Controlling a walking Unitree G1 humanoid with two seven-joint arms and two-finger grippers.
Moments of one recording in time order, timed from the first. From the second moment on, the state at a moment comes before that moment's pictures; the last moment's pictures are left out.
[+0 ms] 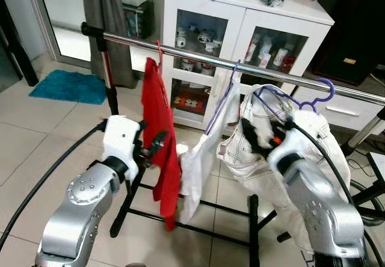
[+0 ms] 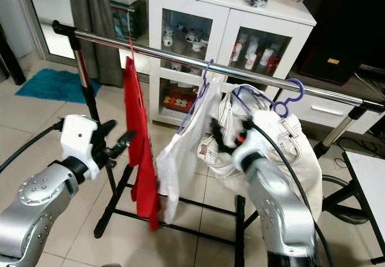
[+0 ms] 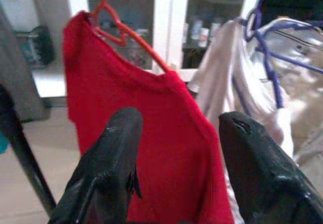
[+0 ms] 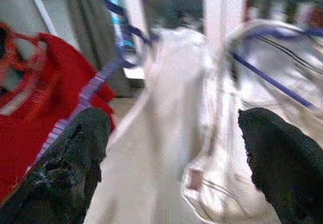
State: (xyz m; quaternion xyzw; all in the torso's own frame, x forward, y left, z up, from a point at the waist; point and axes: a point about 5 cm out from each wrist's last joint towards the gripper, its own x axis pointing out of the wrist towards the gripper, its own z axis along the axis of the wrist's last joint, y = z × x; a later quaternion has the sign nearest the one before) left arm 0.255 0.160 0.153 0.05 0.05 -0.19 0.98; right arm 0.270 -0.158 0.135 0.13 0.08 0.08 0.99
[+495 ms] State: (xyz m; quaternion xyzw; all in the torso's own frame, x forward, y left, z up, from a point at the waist) left arm 0.263 0.166 0.156 0.06 0.04 -0.20 0.98; right arm 0.268 -0.145 0.124 0.14 0.08 0.07 0.98
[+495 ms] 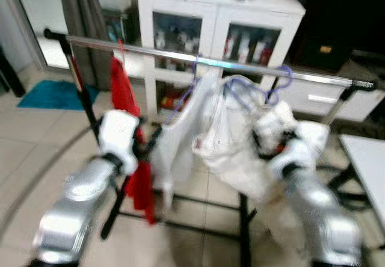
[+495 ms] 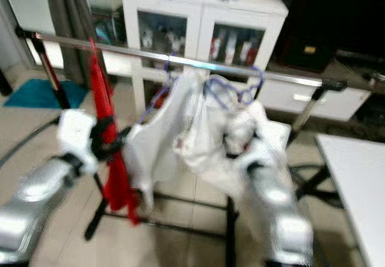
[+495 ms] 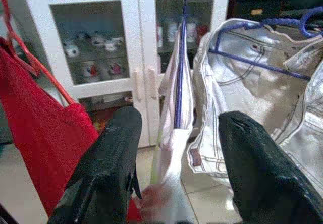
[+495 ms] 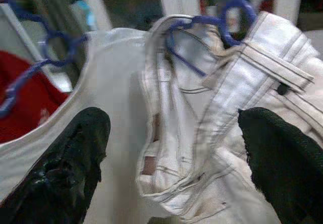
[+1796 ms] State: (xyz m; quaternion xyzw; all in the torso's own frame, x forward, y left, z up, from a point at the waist) left arm 0.261 0.146 0.147 0.03 0.05 -0.27 0.96; right arm 0.276 -0.147 0.140 0.08 0.05 0.08 0.99
